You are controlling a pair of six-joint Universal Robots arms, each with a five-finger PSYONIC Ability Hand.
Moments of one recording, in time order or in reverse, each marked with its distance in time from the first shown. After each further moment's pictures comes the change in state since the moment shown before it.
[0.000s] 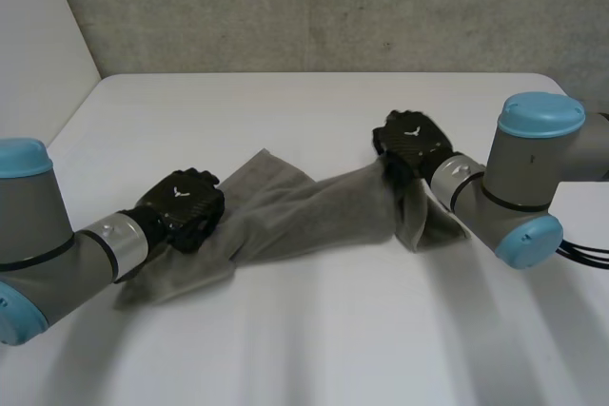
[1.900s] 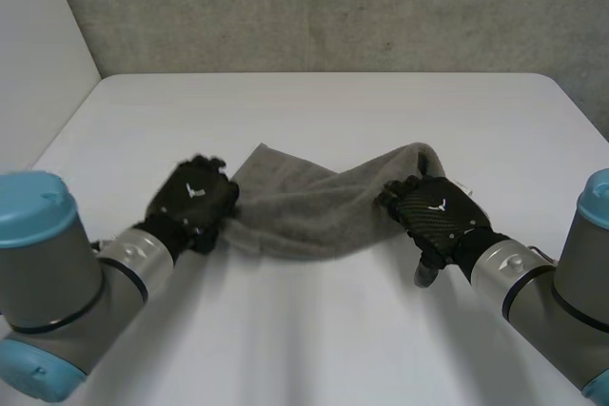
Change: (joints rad) left arm -0.188 0.179 -0.161 0.212 -0.258 -0.080; right arm -0.028 -0.501 0.728 -0.082 -0.056 -0.078; left_hand 0.034 0.048 0.000 0.000 0.069; right_hand -1.056 -1.020 0.000 0.000 -1.080
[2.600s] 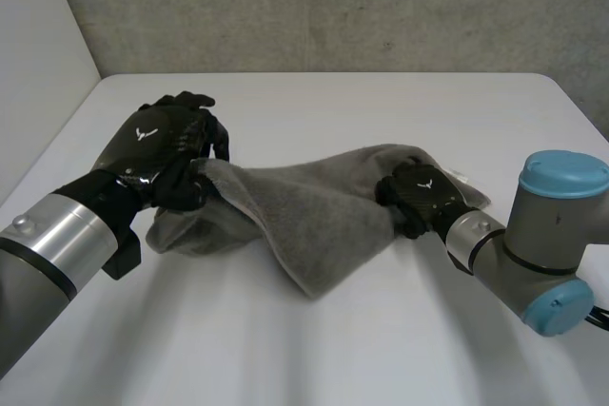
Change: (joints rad) left arm 0.065 0.362 -0.037 -0.146 0.139 -0.440; right arm -0.012 0.360 -0.313 -0.082 -0.008 0.186; left_hand 0.001 0.000 0.000 0.000 0.000; right_hand 0.819 0.816 0.000 0.000 0.849
